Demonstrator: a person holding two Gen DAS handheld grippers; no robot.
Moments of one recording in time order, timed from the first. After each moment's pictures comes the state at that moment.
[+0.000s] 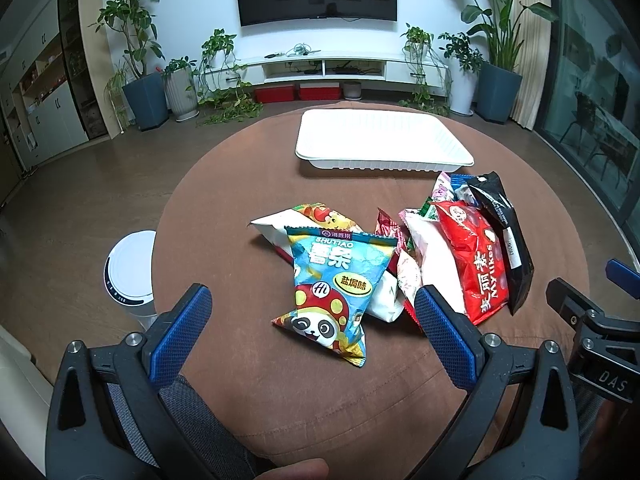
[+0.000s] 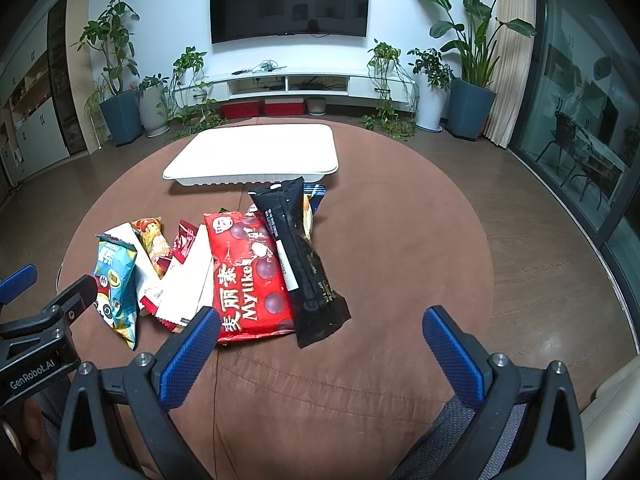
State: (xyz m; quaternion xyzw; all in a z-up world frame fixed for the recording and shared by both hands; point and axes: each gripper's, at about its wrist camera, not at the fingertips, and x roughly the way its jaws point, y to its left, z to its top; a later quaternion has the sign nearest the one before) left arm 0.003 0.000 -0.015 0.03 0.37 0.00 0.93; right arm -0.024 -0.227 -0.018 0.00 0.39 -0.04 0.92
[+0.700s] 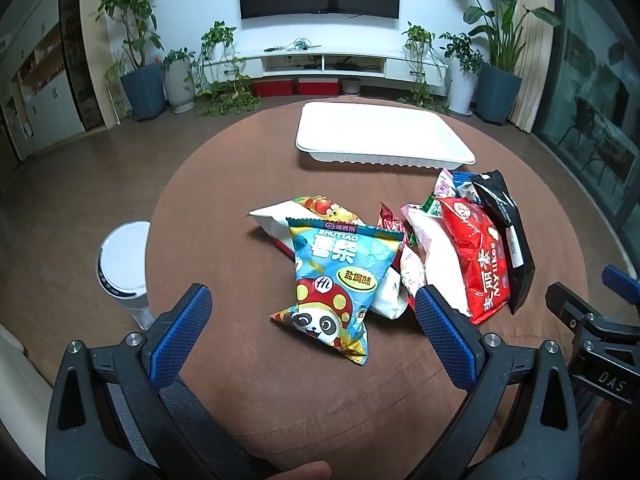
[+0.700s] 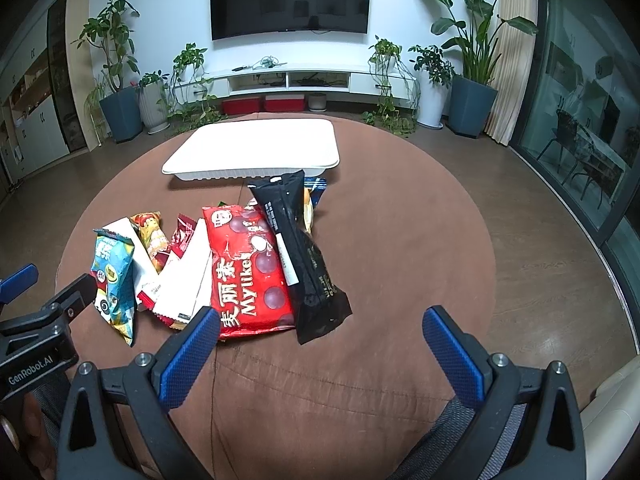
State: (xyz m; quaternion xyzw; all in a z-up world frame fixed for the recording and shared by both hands) left arm 0.007 0.013 -0.026 0.00 0.38 -0.01 0.92; right arm -0.027 -0.223 -0.030 0.01 0.40 -0.04 0.92
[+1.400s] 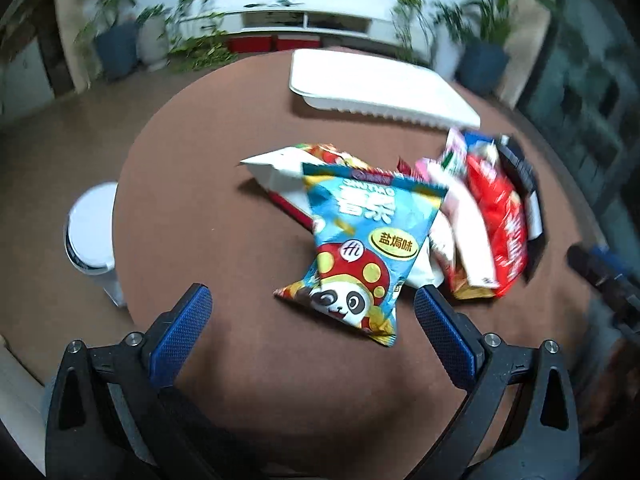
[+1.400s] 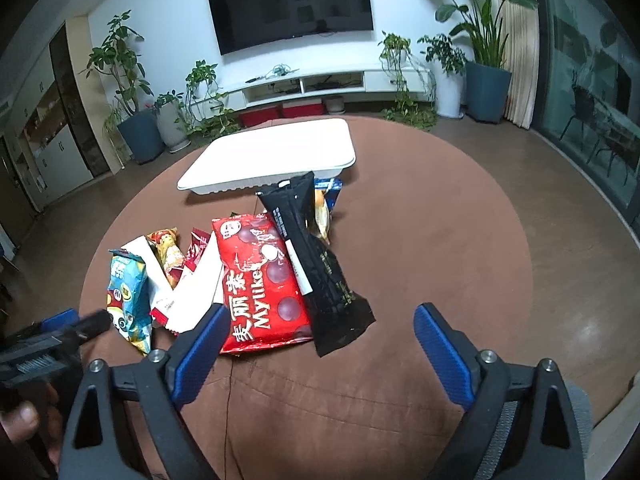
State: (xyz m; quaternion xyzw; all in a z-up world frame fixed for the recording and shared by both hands) left arm 0.043 0.038 -0.068 -0.01 0.46 -0.05 0.89; right arm -0.023 -0.245 -0.046 0.08 0.39 0.02 0.92
